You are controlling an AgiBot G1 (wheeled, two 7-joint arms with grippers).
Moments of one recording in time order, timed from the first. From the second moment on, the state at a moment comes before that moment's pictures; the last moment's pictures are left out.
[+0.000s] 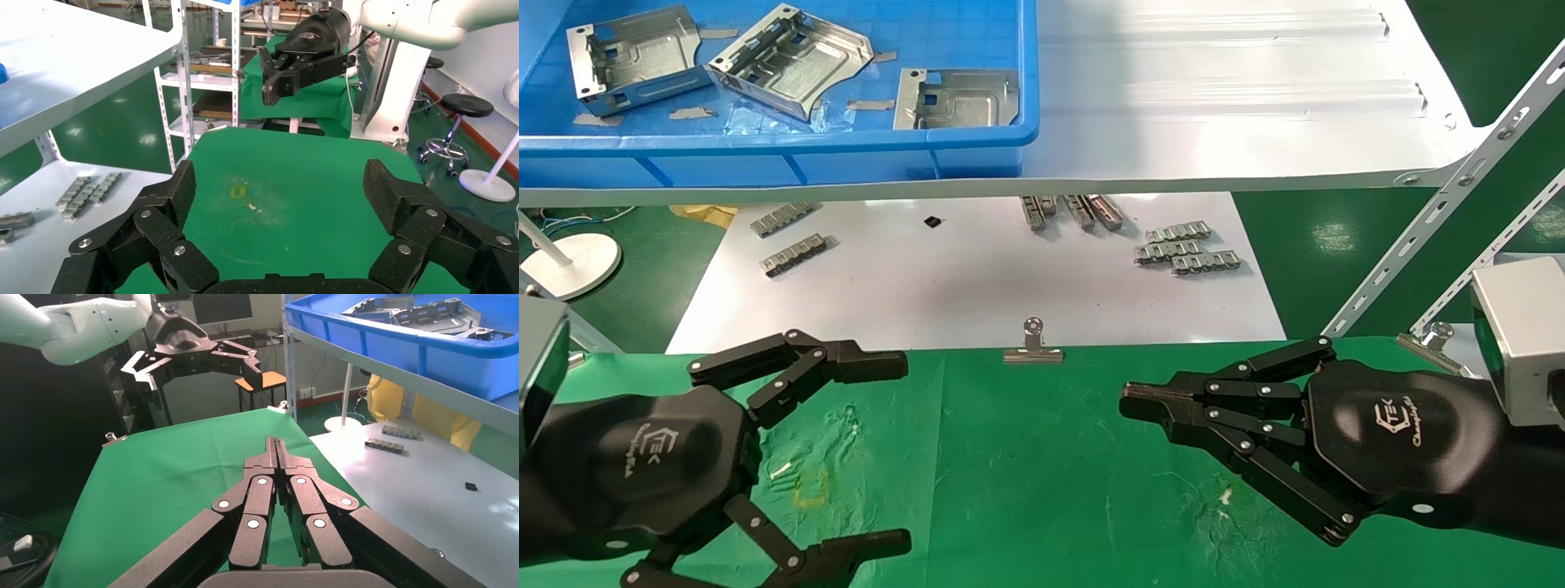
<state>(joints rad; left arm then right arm) -1.08 0.61 0.28 -1.28 0.73 1.50 -0.19 1.08 -0.56 -0.39 1.23 -0.63 -1.43 0.12</state>
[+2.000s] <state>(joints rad) -2.07 1.07 0.60 -0.19 1.51 0.97 -0.30 1.08 -0.56 -0.39 1.23 -0.63 -1.43 0.12</state>
